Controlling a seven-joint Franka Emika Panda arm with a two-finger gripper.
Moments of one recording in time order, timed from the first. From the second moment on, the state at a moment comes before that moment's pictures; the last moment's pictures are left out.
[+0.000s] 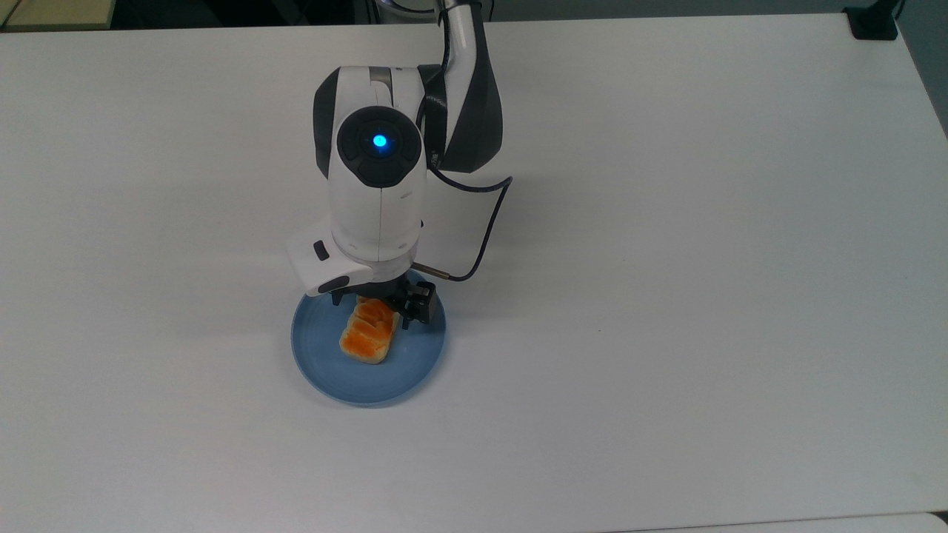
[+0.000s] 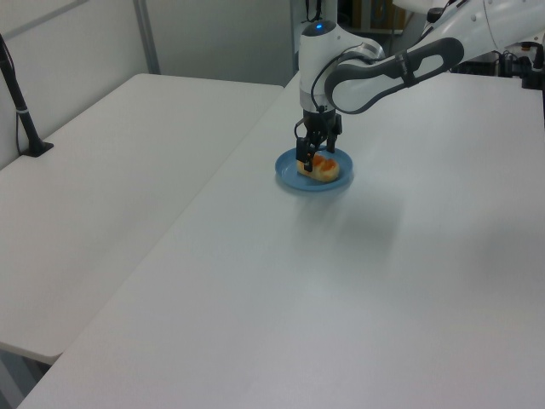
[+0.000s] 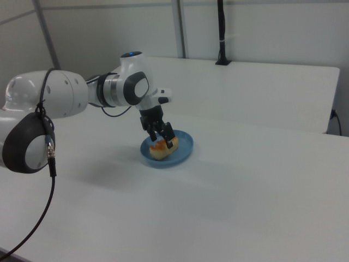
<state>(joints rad) -0.06 0.72 0.10 -1.27 -0.23 2.04 0.41</state>
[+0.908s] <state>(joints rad) -0.06 0.66 0.09 -1.24 -0.23 1.94 0.41</state>
